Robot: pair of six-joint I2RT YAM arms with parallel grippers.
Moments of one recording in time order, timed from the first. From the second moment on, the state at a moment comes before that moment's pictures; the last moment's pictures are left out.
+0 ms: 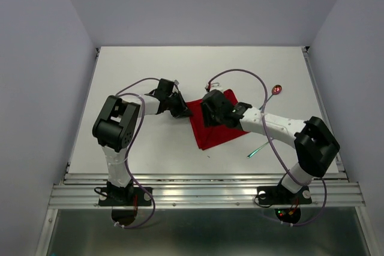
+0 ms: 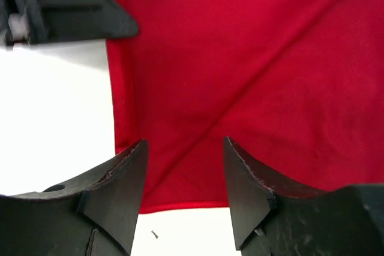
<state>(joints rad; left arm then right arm) -0.41 1.91 1.05 -0.03 0.43 -0.80 0.80 1.62 1.11 -0.36 0.23 0.49</state>
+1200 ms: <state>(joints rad) -0.41 1.83 1.02 -0.03 0.43 -0.89 1.20 1.95 1.25 -0.45 0.76 0.50</state>
